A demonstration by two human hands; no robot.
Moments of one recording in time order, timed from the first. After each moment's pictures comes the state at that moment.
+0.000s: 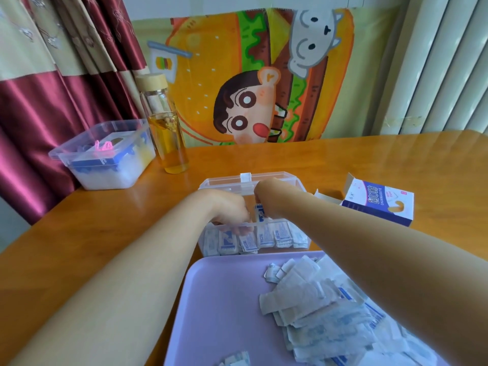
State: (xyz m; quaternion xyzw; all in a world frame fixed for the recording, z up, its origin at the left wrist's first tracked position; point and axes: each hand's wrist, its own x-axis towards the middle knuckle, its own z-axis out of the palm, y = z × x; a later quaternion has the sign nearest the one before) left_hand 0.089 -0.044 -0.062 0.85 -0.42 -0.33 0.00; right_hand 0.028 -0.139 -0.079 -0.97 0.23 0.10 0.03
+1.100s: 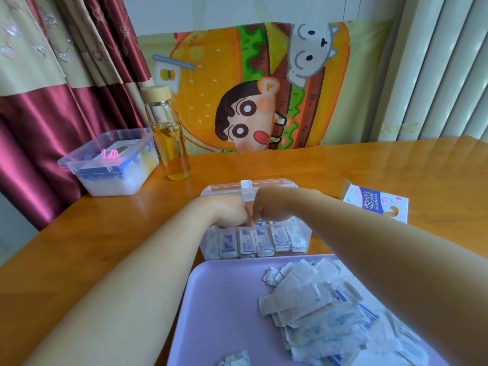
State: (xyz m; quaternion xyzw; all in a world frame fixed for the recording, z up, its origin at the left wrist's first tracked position) left_hand 0.086 -0.038 -0.056 0.87 -0.43 -0.25 0.04; right_hand 0.020 -0.141 -0.065 -0.98 0.13 0.14 0.04
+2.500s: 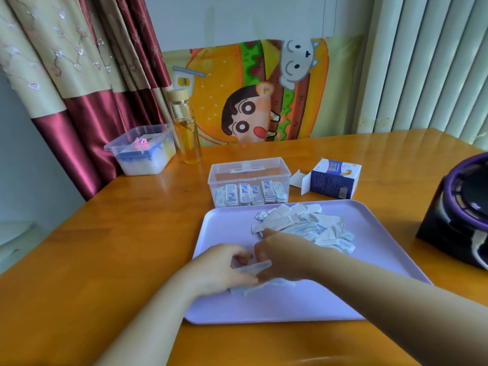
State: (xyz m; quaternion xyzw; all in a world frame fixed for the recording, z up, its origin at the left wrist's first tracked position) left_hand -0.071 0.141 -0.109 0.82 -0.46 -0.26 0.23; right_hand -0.169 0.008 -0.099 -0.99 0.09 0.10 0.09
